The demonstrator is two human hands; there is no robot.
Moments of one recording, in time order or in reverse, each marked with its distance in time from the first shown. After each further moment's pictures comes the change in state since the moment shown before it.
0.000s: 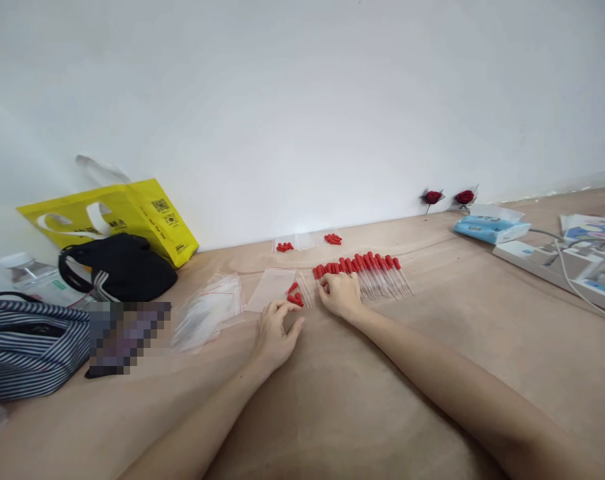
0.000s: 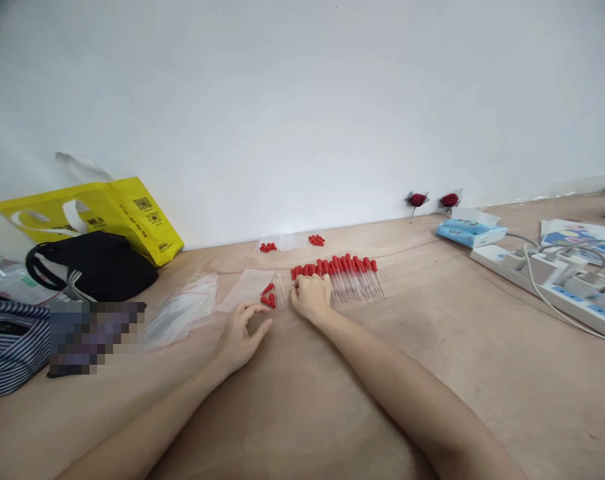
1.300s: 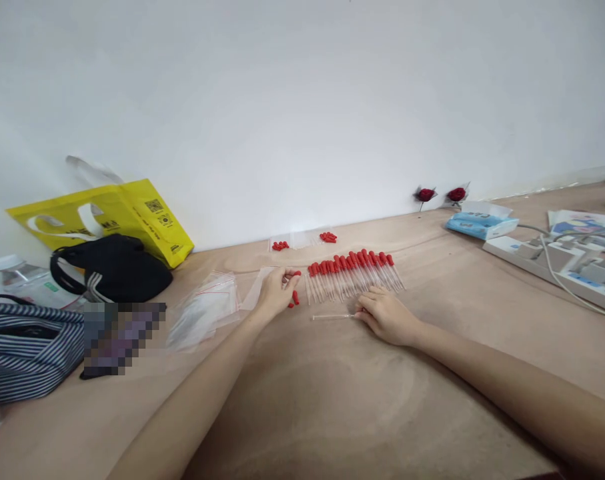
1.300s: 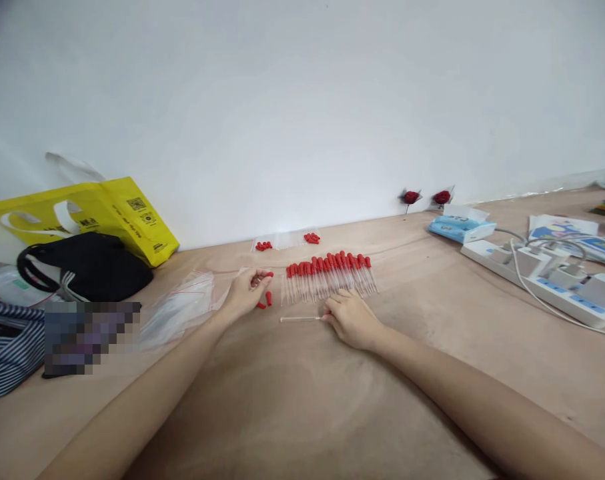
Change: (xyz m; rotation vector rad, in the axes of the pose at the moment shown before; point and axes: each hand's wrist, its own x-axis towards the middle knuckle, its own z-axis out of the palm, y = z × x) left_hand 0.070 0.007 0.000 0.021 -0.058 -0.164; right_hand -0.063 0.077 -0.048 0.003 -0.123 -0.437
